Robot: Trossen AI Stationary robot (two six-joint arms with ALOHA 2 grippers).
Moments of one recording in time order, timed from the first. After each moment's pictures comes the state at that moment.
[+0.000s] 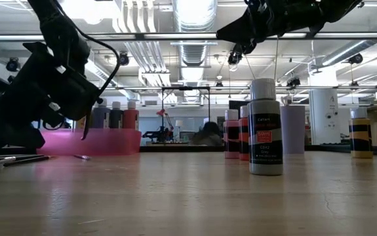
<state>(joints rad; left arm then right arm) 0.10 1.58 0.66 -1.25 -0.21 -1.09 -0.25 1.22 0.76 0.24 -0.26 -0.08</state>
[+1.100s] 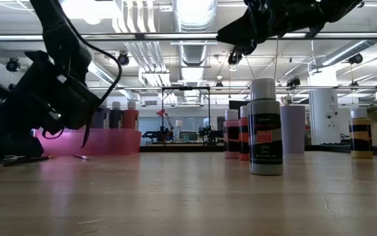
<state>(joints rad) 0.10 1.65 0.64 -1.19 -0.21 -1.08 -0.25 1.22 0.76 0.22 -0.26 -0.08</state>
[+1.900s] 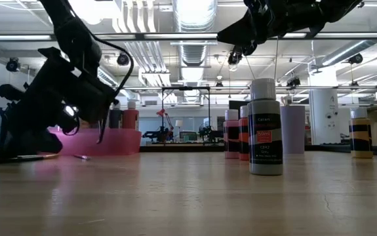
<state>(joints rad) 0.09 1.68 0.75 -1.16 -0.17 -1.07 -0.25 1.22 0.76 0.21 -0.26 -0.08</state>
